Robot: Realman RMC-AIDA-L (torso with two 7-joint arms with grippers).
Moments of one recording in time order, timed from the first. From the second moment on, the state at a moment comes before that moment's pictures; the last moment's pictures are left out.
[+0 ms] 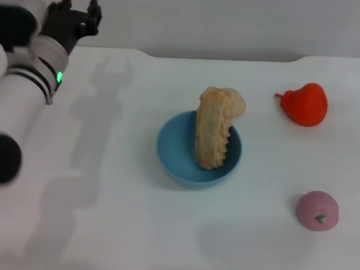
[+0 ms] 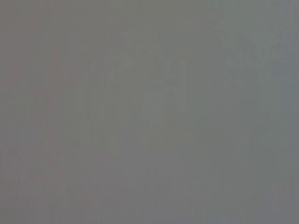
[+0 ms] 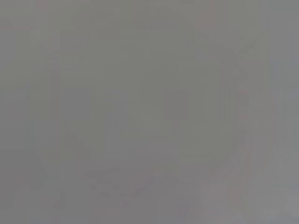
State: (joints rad) left arm -0.33 -2.06 1.82 0.96 -0.93 0.33 0.50; right arm 0.39 2.07 2.35 0.88 -1.72 0.79 -1.28
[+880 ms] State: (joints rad) left arm -0.37 -2.07 2.06 0.63 -0.82 0.75 0.34; right arm 0.56 2.09 1.41 0.52 -2.00 -0.47 -1.21
